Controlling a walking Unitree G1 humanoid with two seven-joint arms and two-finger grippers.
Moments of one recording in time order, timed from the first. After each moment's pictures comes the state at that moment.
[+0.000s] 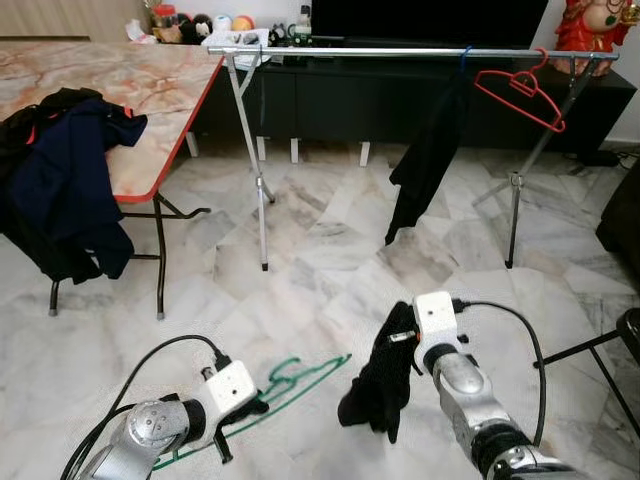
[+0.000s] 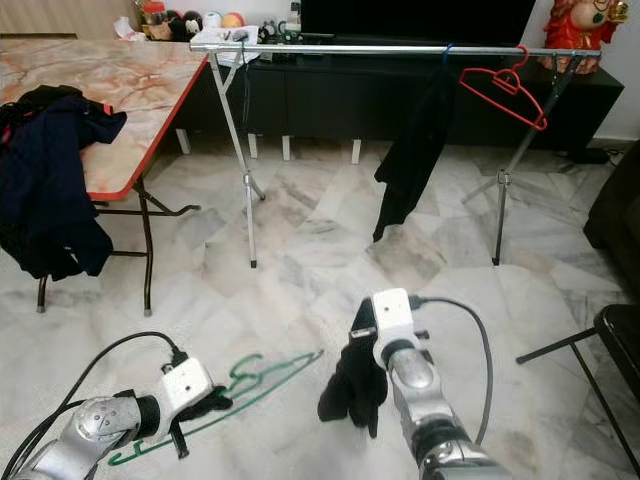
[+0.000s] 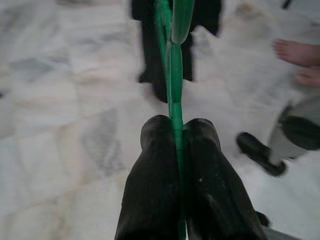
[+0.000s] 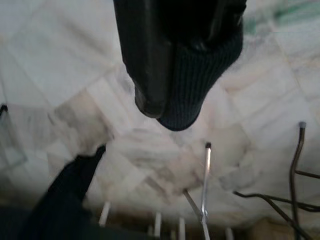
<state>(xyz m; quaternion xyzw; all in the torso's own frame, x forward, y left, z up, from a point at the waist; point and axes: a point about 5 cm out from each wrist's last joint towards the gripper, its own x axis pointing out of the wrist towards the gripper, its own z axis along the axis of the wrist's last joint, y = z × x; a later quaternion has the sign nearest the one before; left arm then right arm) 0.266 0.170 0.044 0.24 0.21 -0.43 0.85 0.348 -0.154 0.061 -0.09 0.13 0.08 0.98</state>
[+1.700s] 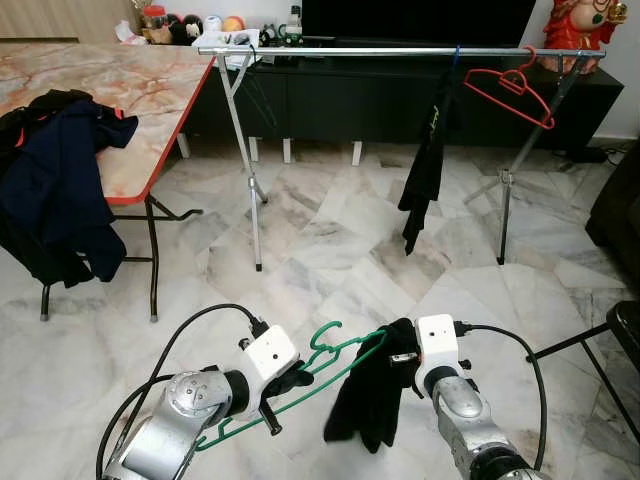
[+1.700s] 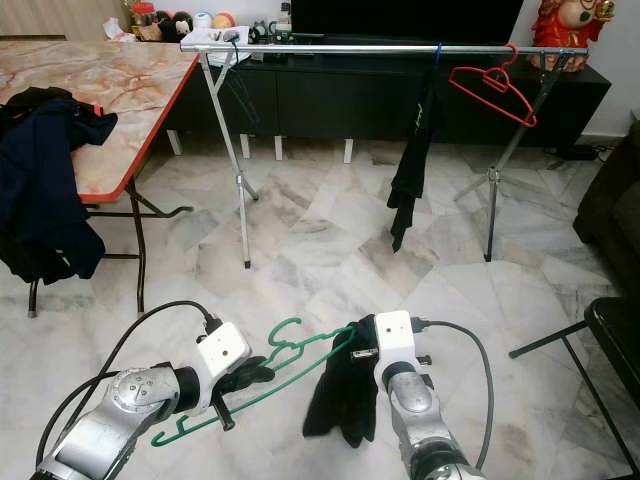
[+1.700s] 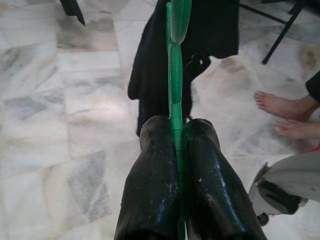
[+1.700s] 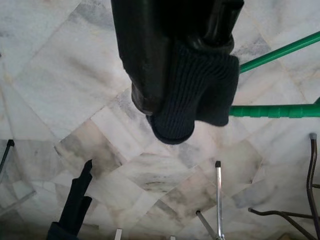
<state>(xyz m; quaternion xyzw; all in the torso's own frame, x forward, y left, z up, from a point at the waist) 0.272 0.118 0.095 0.18 0.16 -0.43 0.87 0.324 -0.156 0.029 -0.06 0.18 0.06 0.98</state>
